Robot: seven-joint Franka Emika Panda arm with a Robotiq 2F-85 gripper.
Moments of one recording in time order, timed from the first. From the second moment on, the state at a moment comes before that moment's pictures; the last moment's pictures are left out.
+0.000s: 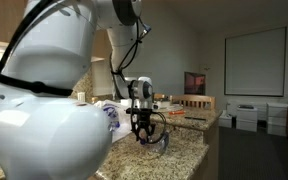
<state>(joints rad) 0.19 0.27 0.15 -2.16 -0.04 2.26 0.13</state>
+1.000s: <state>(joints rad) 0.17 0.10 0.12 -2.31 0.02 2.30 0.13</state>
